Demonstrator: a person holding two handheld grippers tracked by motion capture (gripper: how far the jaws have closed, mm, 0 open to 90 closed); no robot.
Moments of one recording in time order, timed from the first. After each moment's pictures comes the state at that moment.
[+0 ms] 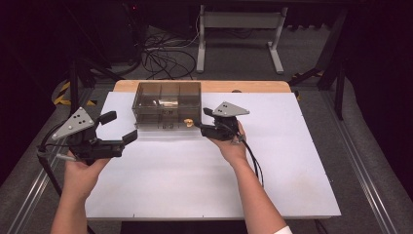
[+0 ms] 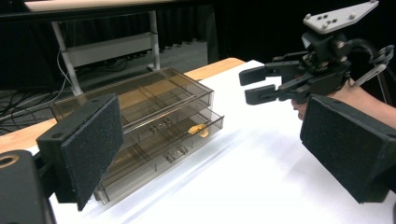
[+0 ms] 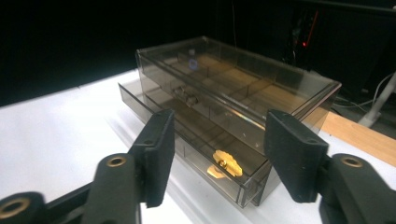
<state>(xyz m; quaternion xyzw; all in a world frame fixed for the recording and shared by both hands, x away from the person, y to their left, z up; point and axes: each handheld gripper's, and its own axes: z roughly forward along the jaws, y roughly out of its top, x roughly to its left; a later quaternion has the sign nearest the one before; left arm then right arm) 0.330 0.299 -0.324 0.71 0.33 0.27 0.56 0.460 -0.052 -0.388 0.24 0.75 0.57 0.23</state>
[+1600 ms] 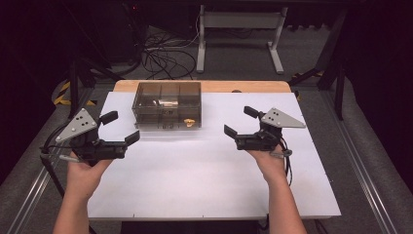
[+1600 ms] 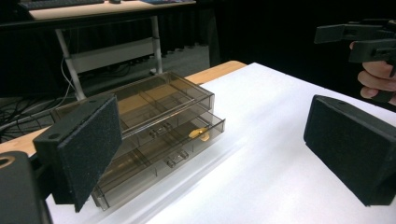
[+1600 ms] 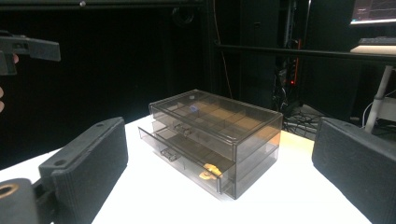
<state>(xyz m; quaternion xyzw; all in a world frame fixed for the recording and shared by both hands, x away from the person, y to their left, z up) 0.330 0.294 -0.327 0.71 0.32 0.28 0.56 0.404 -0.146 -0.355 0.25 0.68 0.64 0.24</state>
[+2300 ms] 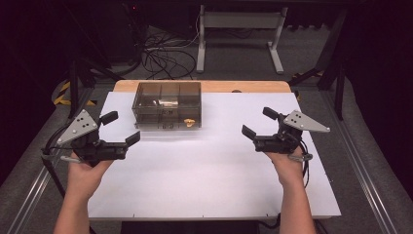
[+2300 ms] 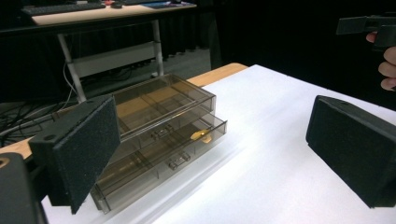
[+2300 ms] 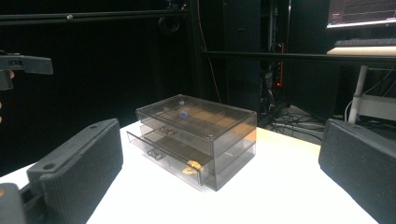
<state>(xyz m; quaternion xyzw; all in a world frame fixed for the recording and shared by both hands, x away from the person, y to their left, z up) 0.330 0.294 -0.332 0.70 0.32 0.29 0.57 0.393 -0.187 -0.350 0.27 0.66 0.65 0.25</state>
